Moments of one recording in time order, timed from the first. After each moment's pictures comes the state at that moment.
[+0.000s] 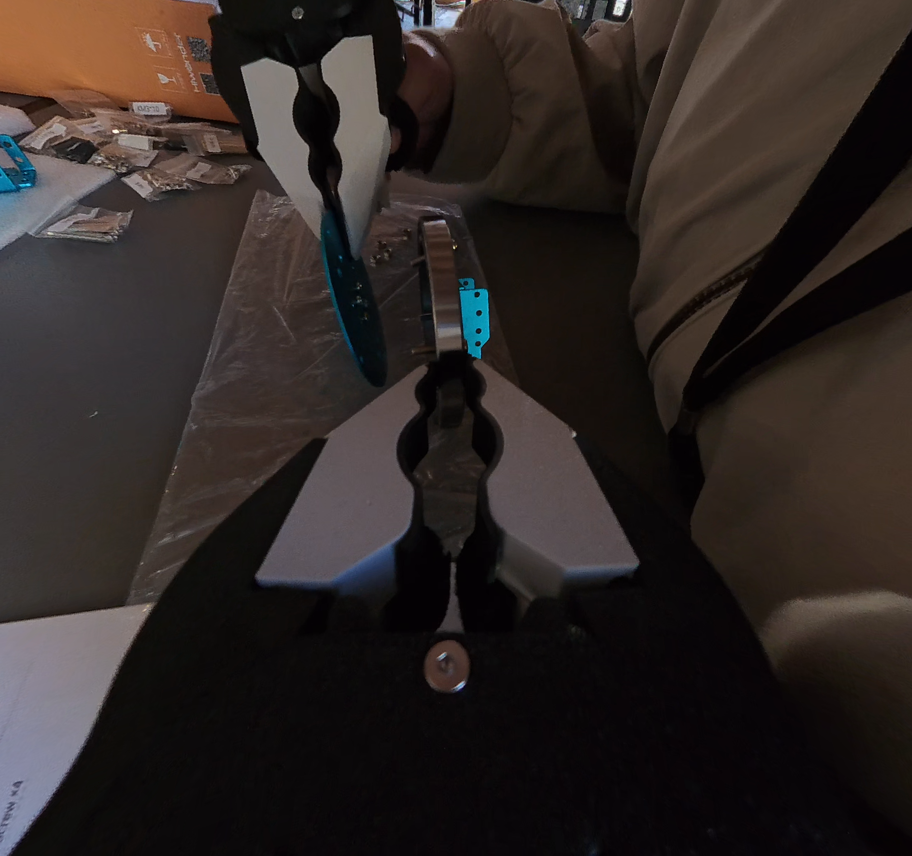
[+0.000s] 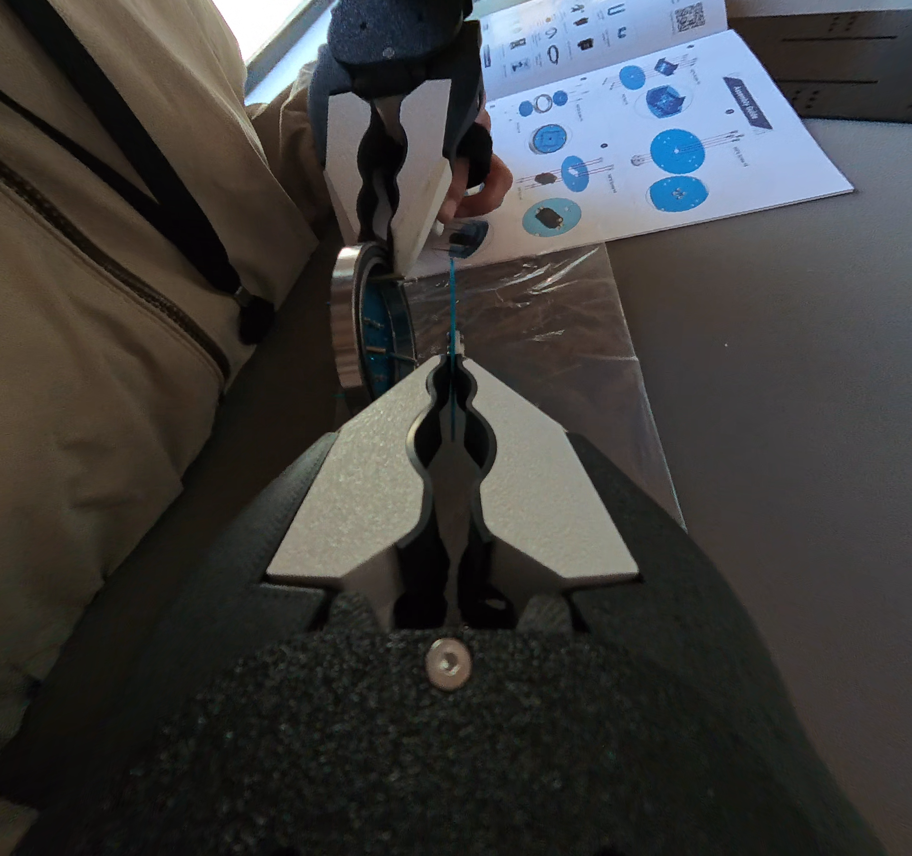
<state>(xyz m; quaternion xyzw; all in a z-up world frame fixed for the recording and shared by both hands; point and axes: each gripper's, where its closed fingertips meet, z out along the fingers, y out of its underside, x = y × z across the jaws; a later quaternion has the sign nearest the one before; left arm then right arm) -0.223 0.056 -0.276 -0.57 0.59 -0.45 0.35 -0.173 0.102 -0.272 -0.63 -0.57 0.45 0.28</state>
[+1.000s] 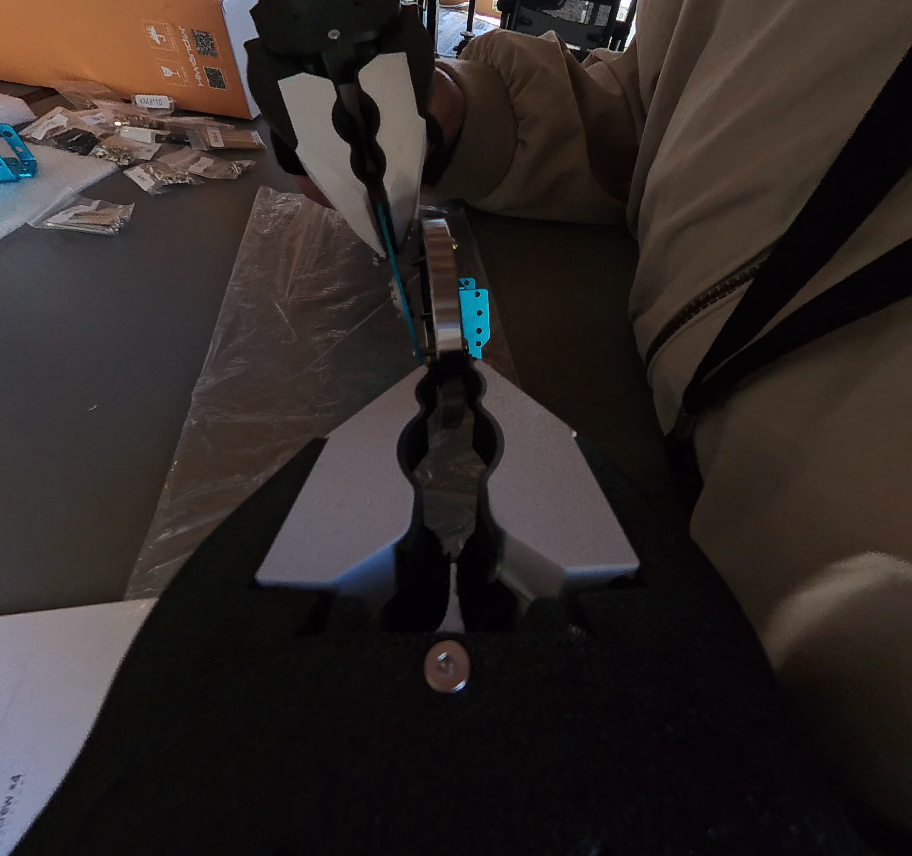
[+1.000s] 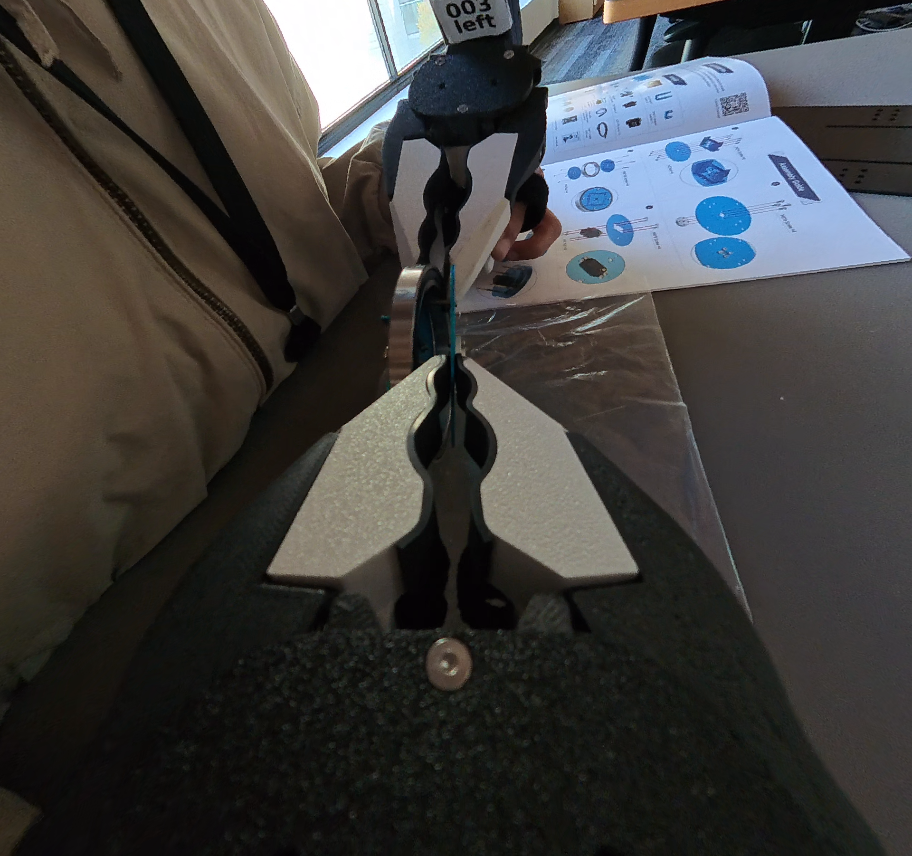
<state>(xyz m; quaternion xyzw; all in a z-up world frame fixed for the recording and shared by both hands) -0.223 0.058 -0.276 -0.58 0.58 -0.46 0.35 -0.181 0.083 -0.263 -0.58 -0.57 0.50 0.30</state>
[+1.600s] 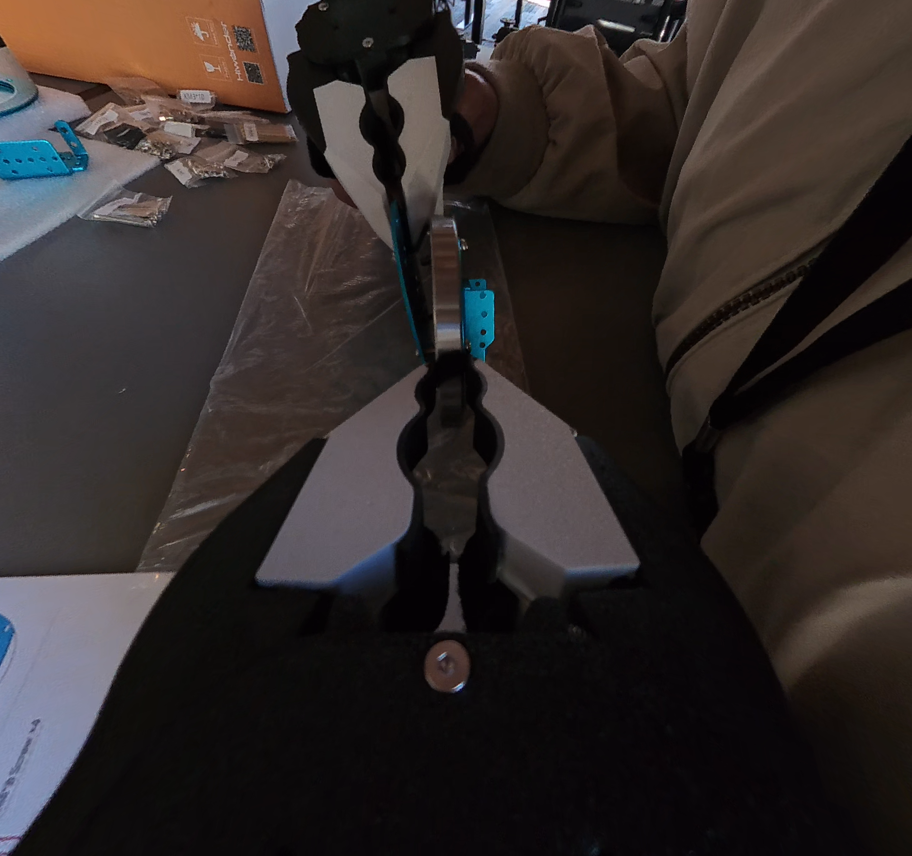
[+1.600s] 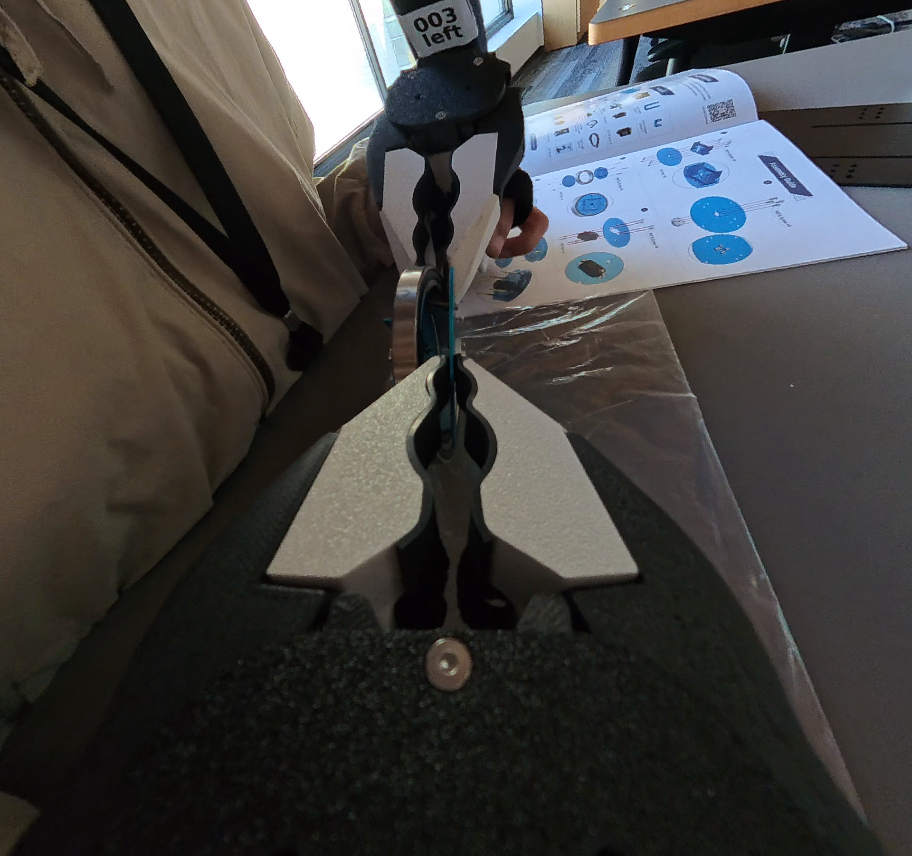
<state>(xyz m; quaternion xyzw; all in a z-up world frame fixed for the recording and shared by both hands) -0.222 0.057 -0.276 -0.60 0.57 -0.42 0.37 -0.179 0.080 -0.264 -0.58 -0.55 0.52 0.31</state>
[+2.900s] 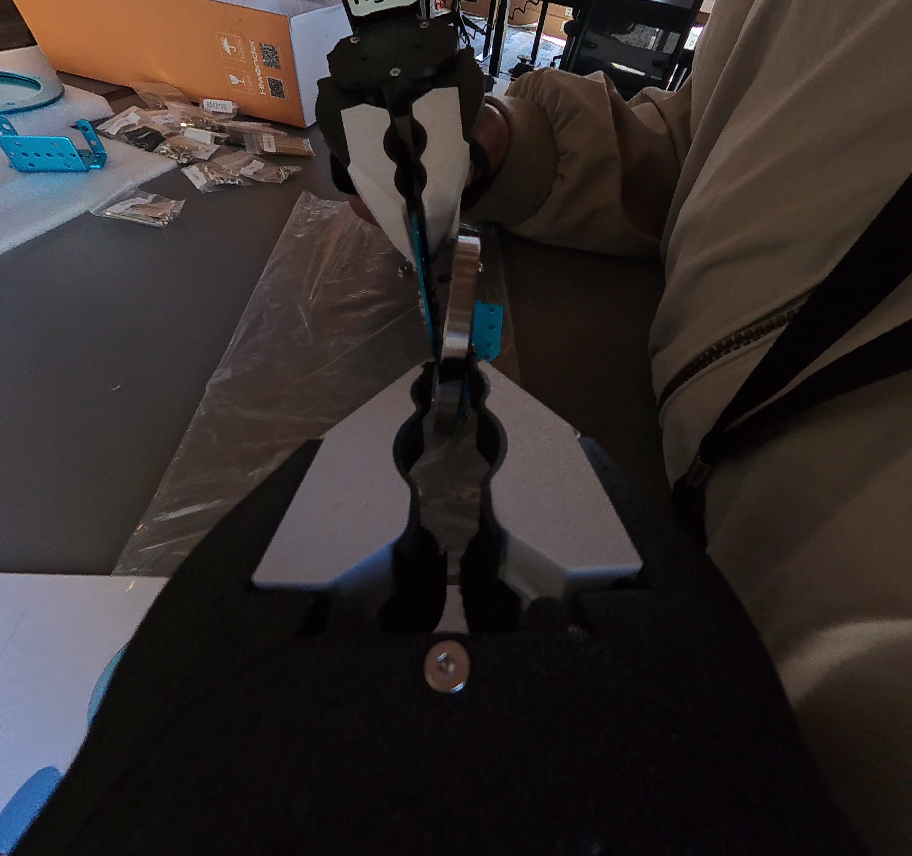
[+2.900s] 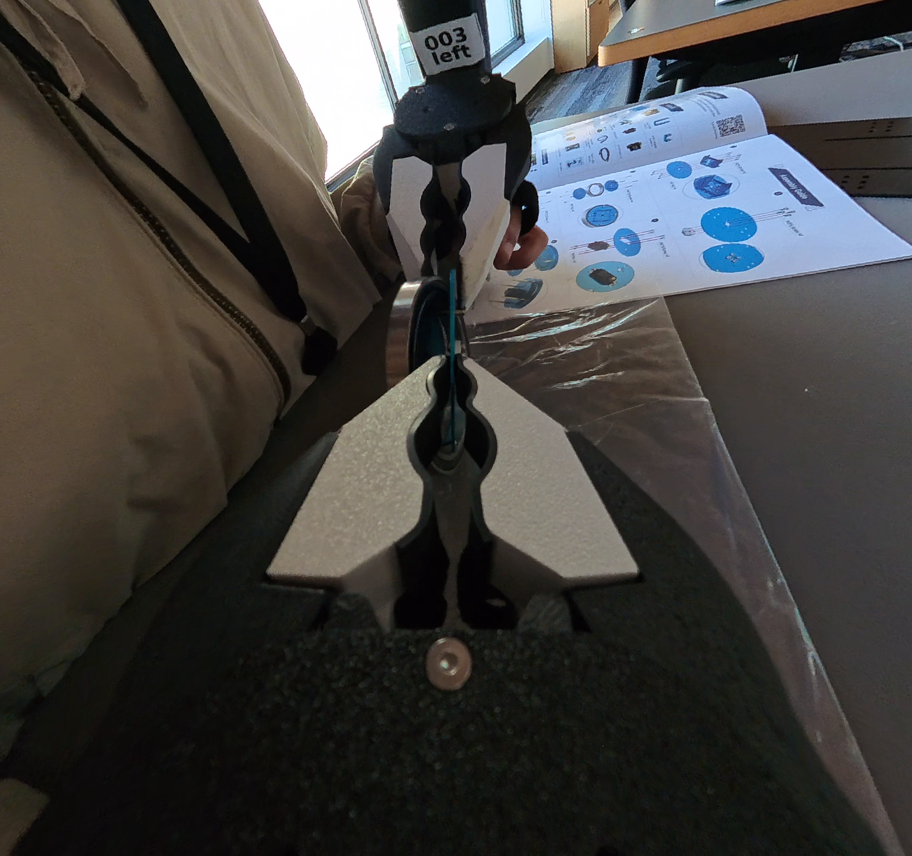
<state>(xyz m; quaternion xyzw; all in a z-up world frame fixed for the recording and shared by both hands) -0.216 0.058 -0.270 -0.62 0.53 -0.44 0.38 -0.175 0.076 -0.260 -0.57 -0.54 0.53 0.31</state>
